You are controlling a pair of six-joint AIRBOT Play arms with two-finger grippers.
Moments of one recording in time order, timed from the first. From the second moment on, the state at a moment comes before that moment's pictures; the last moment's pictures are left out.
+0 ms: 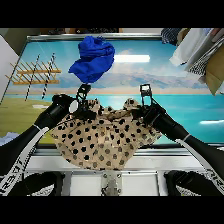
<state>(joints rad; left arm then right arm) -0.47 -1.31 1.03 1.57 -1.05 -1.75 0.57 -1.26 0.86 -2.10 0.77 2.36</state>
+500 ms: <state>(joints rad) -0.51 -1.10 1.47 1.52 -1.28 -1.75 0.55 -1.12 1.43 -1.97 1.39 1.95</state>
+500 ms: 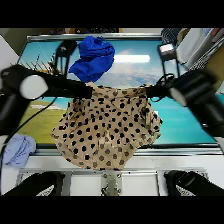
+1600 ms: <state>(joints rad) -0.50 -1.04 1.05 1.38 -1.27 -1.99 0.50 -1.17 1.36 -1.58 1.59 1.88</state>
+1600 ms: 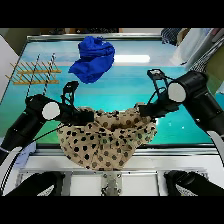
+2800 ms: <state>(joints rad) -0.03 -1.32 1.34 1.78 -1.12 -1.75 0.50 -1.21 1.36 -1.57 1.58 1.86</state>
